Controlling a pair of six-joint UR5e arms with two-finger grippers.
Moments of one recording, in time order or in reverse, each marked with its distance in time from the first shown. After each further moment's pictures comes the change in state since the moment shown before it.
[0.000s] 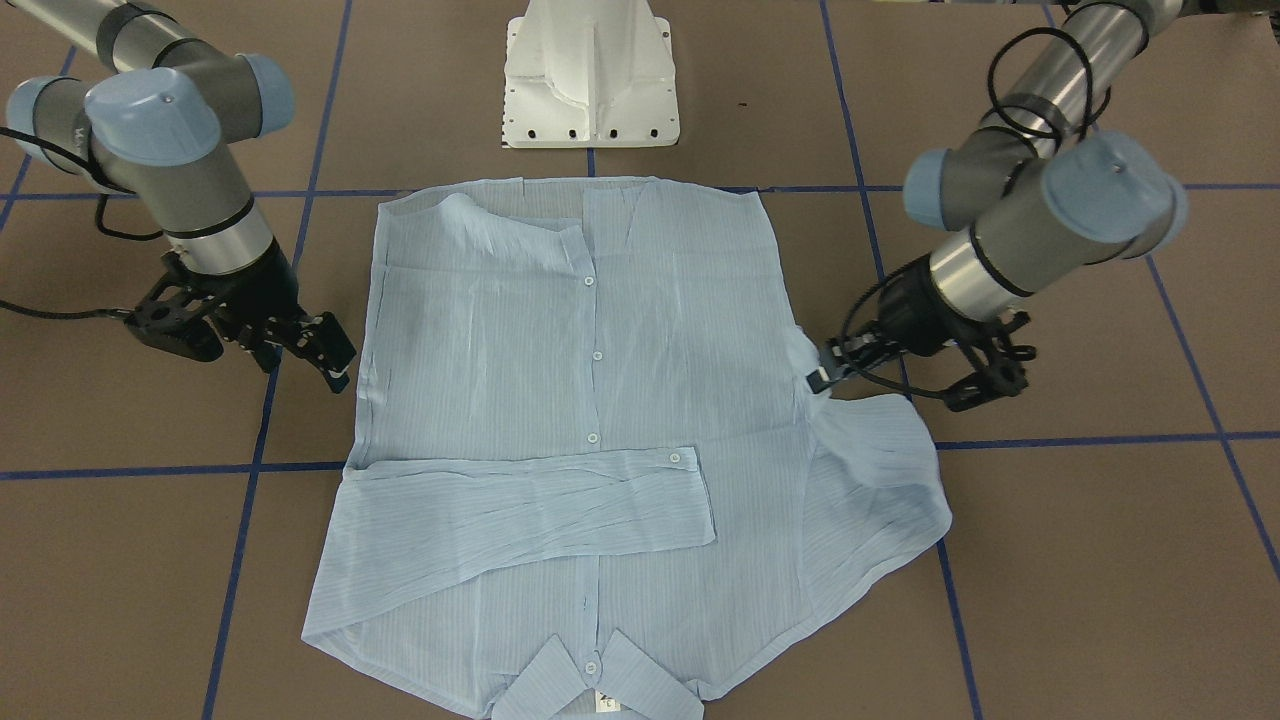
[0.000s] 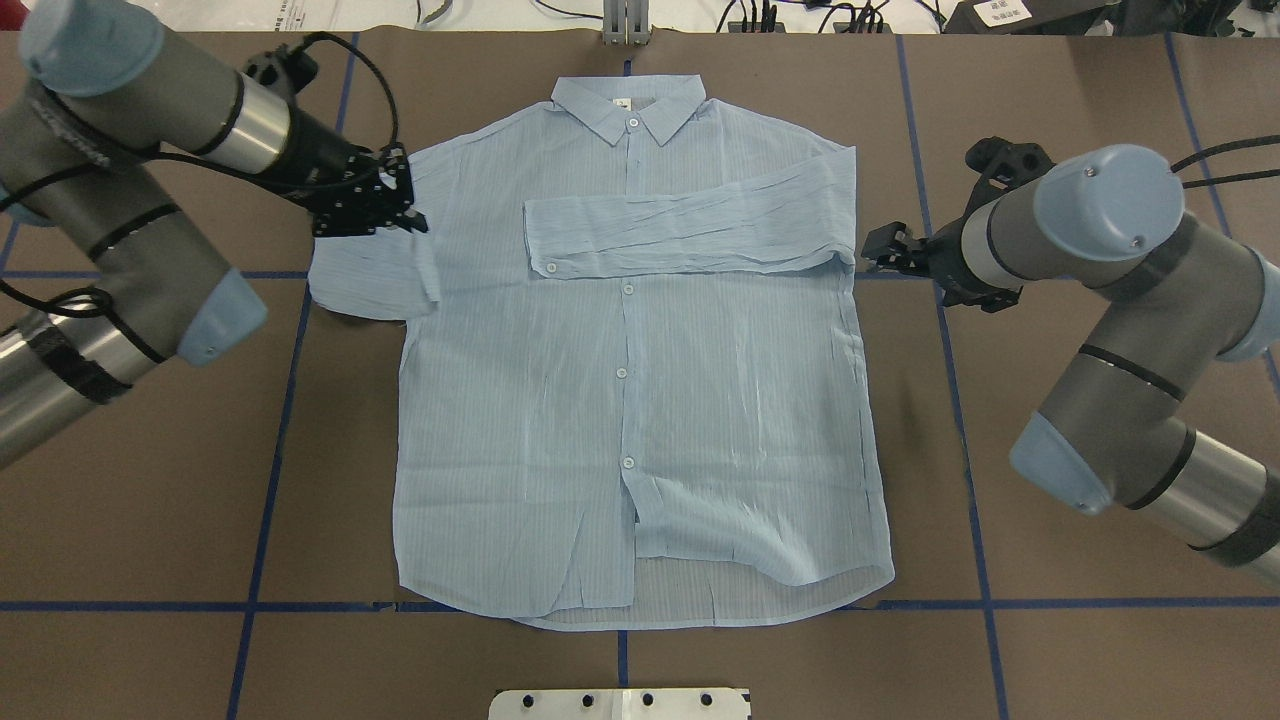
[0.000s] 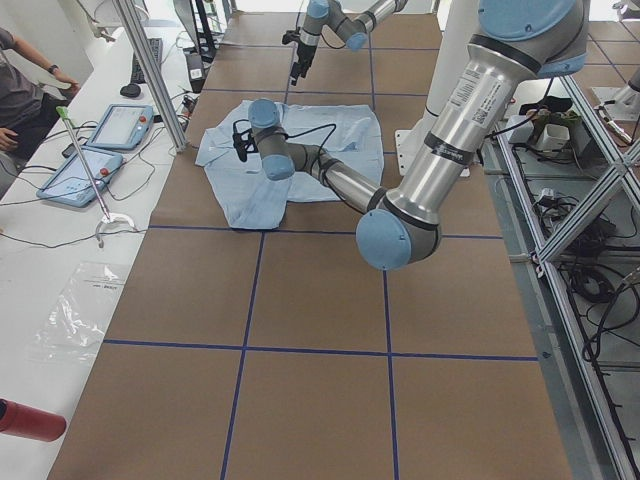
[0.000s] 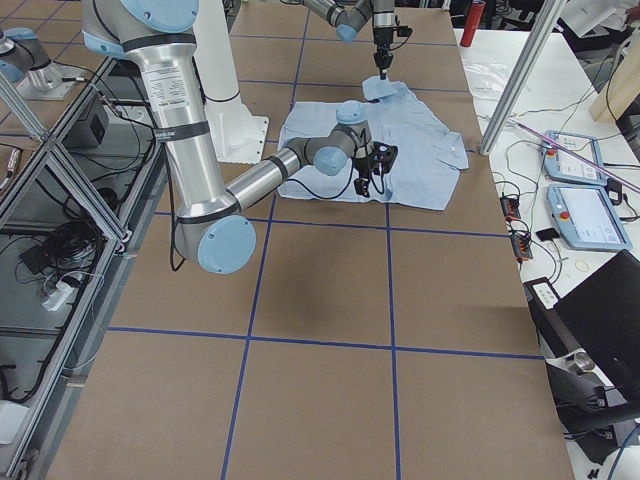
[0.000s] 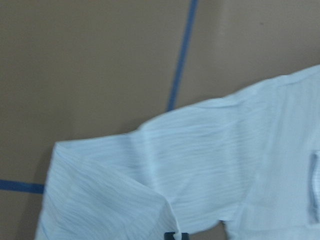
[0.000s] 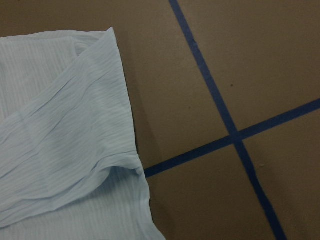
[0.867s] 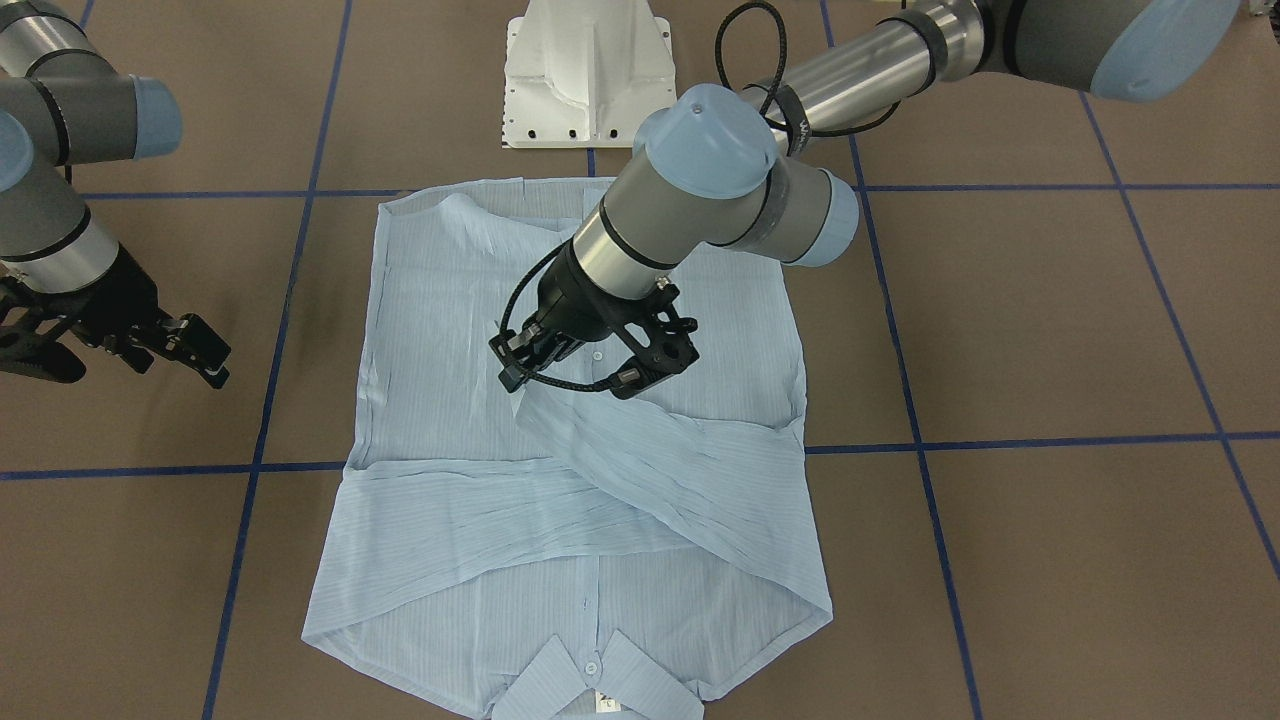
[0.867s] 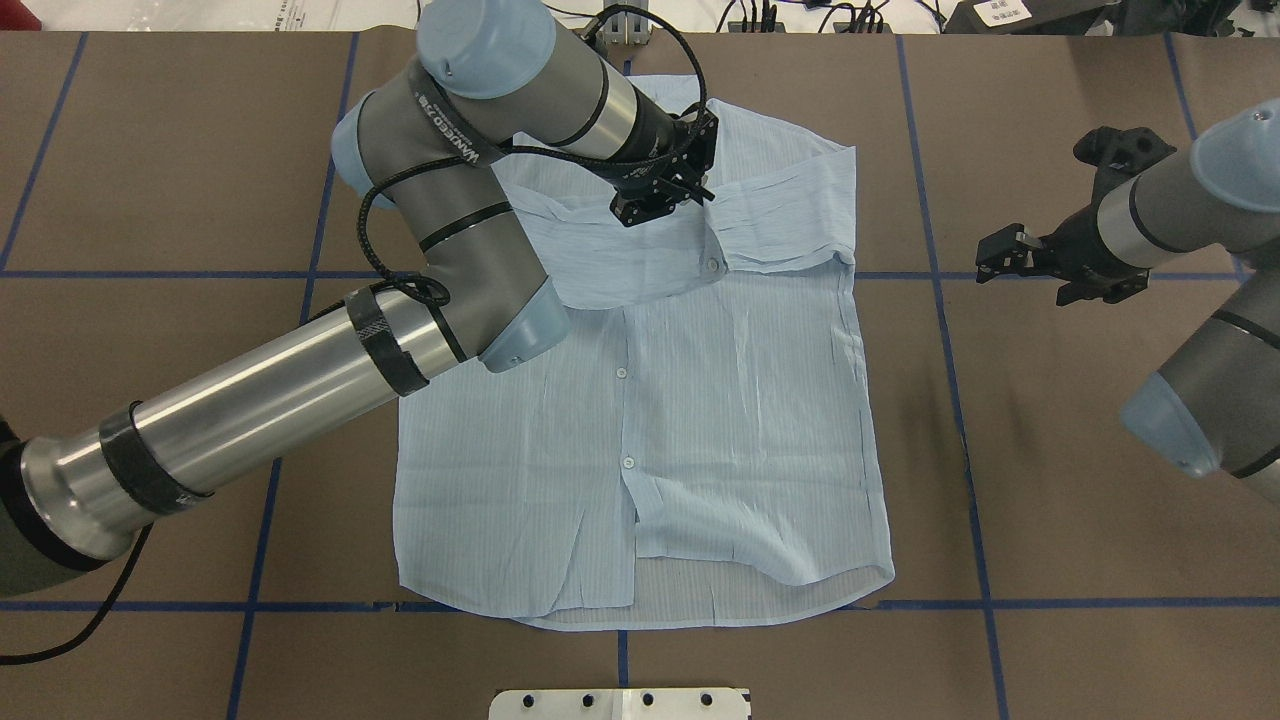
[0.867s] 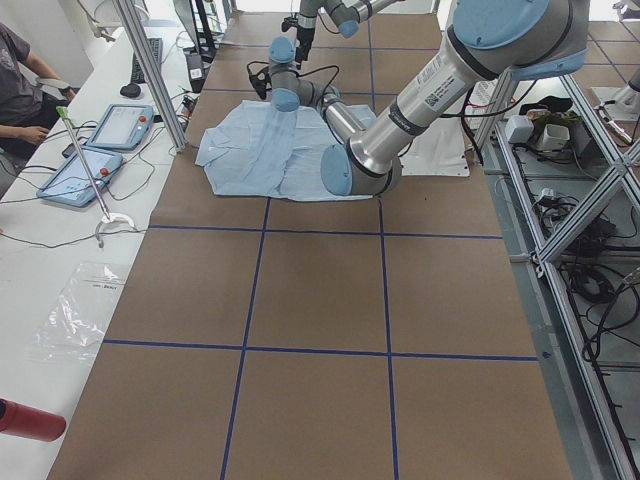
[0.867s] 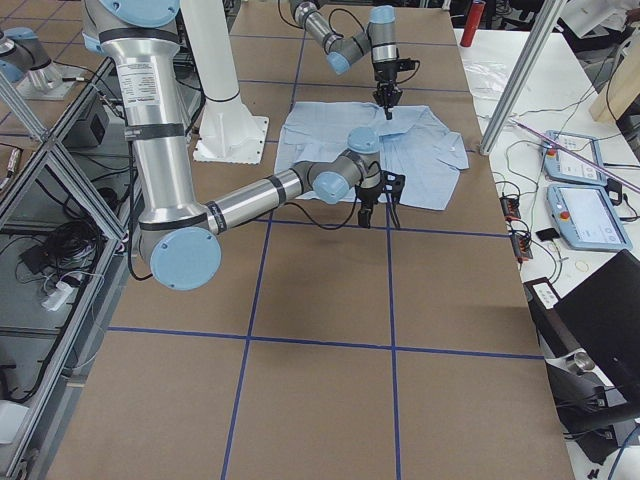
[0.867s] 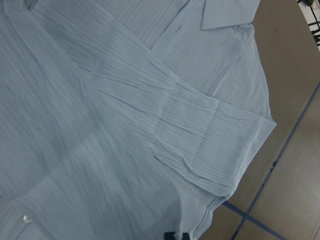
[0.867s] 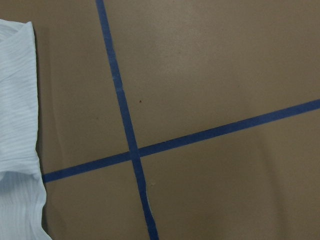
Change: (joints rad) left arm 0.160 -0.432 0.275 -0.004 0.235 -0.329; right arm 0.133 -0.113 -0.013 -0.001 0.171 -0.245
